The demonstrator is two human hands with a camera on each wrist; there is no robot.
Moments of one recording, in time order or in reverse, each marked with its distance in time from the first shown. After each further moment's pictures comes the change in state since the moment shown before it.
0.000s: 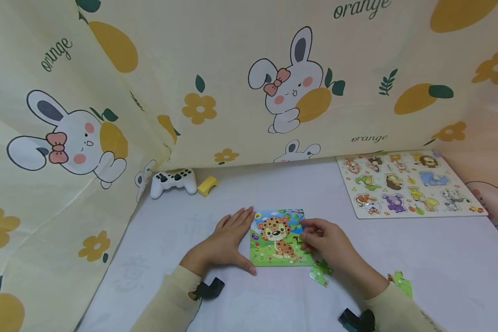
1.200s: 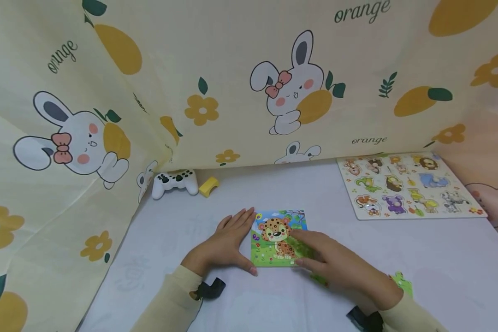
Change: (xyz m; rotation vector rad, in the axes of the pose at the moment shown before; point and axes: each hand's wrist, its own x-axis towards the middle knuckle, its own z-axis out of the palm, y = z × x) left_hand -0.001 0.000 0.000 0.010 0.001 0.003; right_hand -0.025 -0.004 -0.011 -0.500 -0.269 -0.335
